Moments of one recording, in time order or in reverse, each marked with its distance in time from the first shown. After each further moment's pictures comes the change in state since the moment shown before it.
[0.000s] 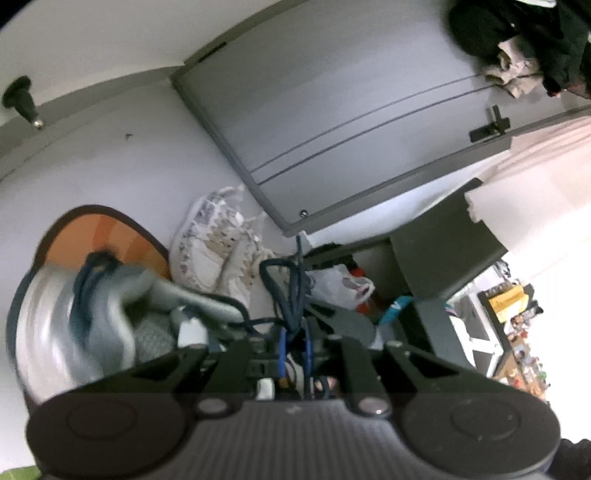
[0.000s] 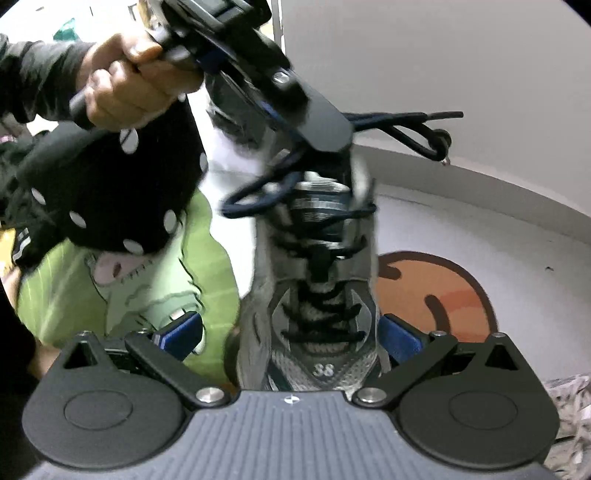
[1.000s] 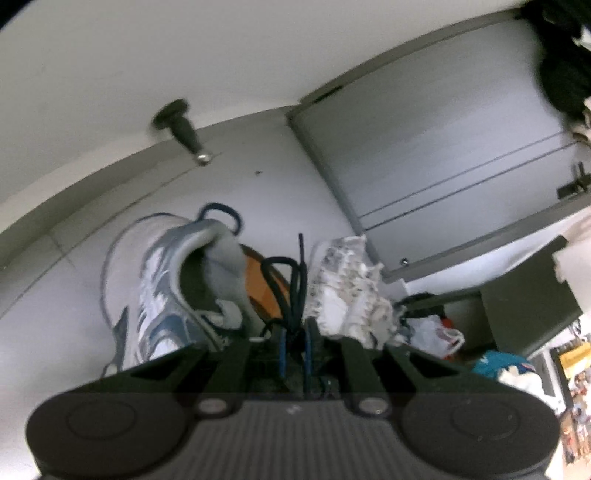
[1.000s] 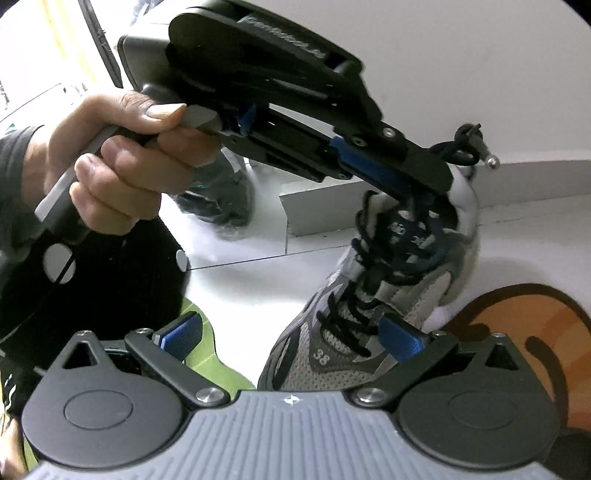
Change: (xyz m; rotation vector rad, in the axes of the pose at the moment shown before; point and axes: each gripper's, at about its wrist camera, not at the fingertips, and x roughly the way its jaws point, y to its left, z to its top) left arm -0.048 0.106 0.024 -0.117 -0.115 0.265; right arm 0.146 0.012 0.061 0.323 -0.185 0.000
